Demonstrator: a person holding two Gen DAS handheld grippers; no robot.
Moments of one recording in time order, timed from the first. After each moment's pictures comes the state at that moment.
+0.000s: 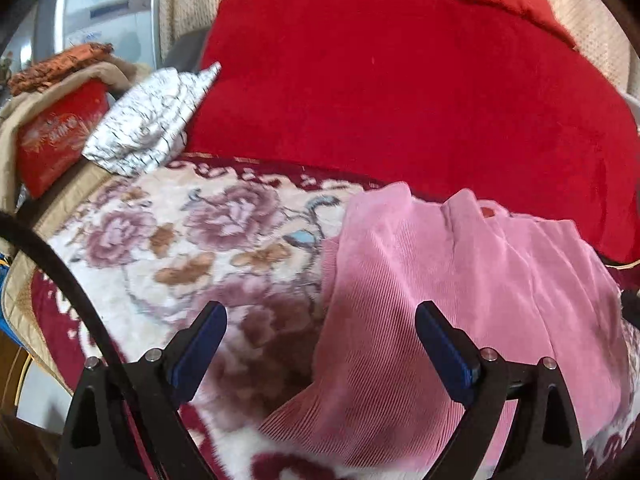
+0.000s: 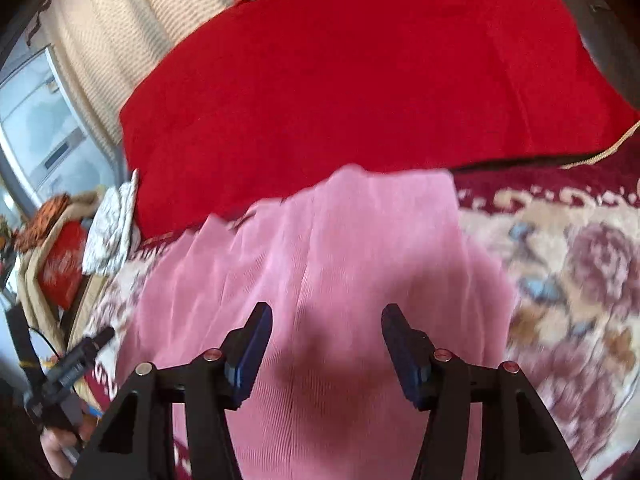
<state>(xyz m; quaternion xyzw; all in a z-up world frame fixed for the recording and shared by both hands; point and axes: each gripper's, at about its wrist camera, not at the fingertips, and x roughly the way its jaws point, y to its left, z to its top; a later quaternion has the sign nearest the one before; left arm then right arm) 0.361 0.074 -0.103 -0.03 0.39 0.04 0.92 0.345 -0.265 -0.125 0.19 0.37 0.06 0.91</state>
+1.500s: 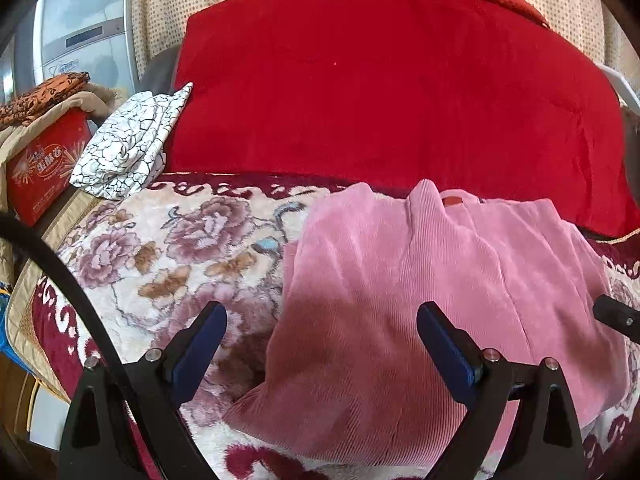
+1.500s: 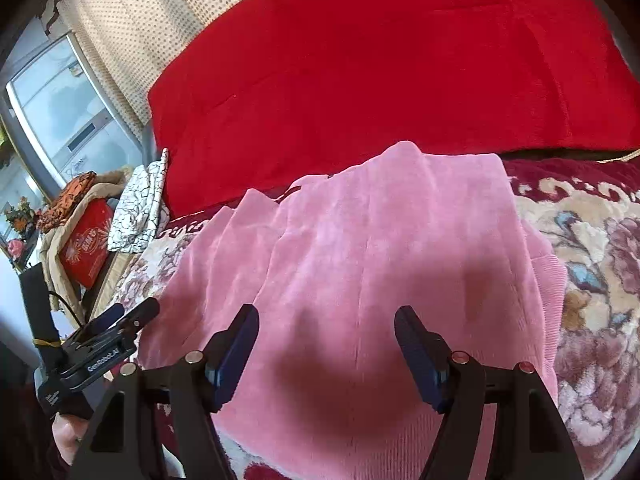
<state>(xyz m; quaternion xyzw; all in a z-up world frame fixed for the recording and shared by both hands) 0.341 0.043 -0.091 0.00 0.37 0.02 0.93 0.338 -0.229 -0.131 0.18 0.39 0.13 0.90</state>
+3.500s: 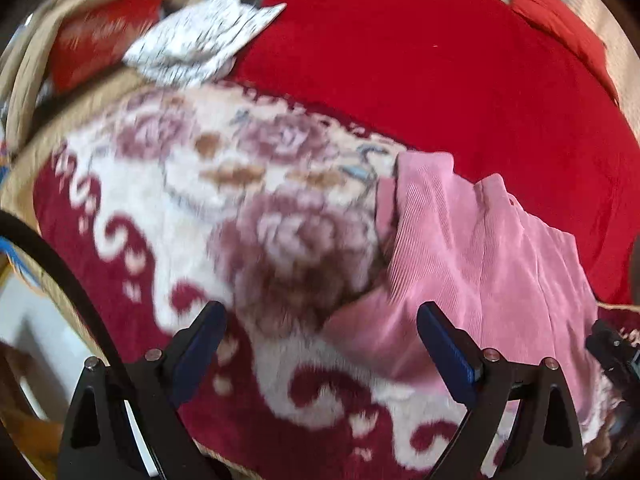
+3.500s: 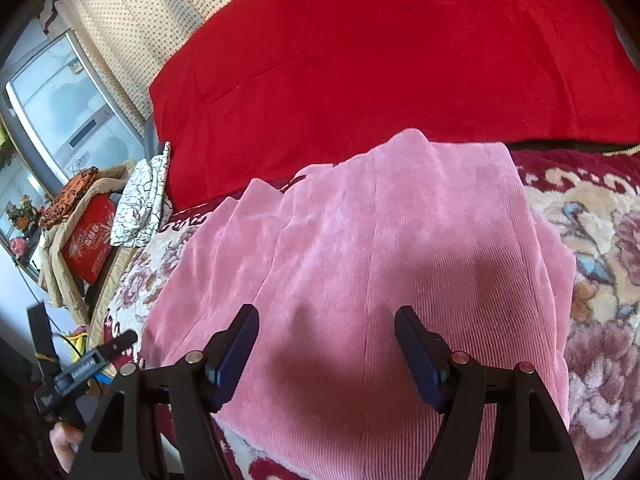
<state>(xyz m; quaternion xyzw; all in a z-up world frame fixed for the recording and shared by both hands) 0.296 0.132 -0.128 -0.17 0.43 0.06 0.88 0.331 -0.221 -0.136 0.19 0.40 0.13 0.89</state>
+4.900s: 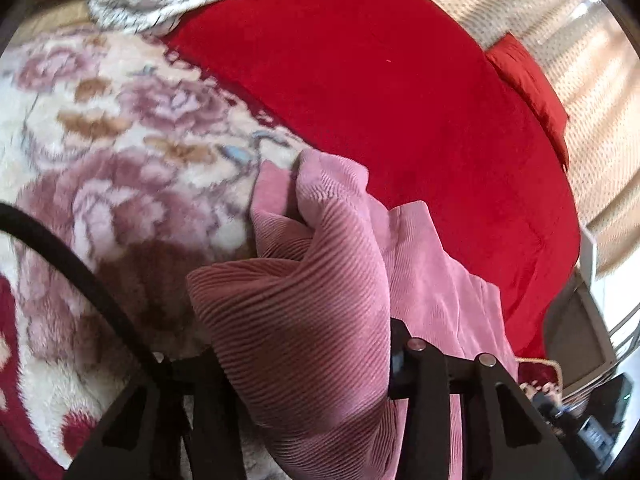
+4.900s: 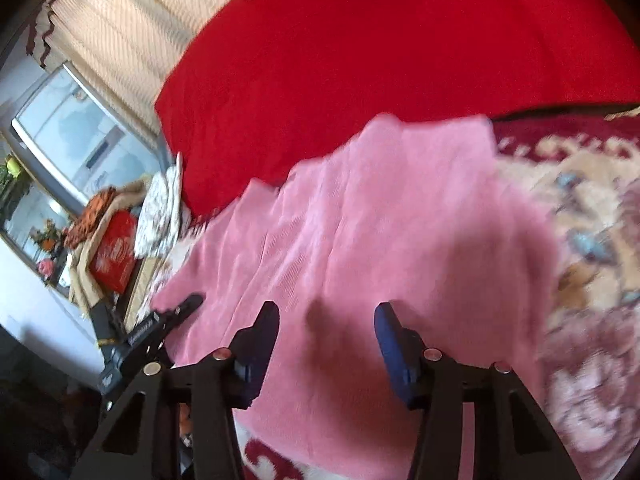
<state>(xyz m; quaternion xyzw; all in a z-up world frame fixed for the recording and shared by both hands) 0.348 0.079 -0.163 -0.31 0.35 -0.07 0.88 0.316 -0.270 -0.144 0.24 0.39 0.15 0.87</state>
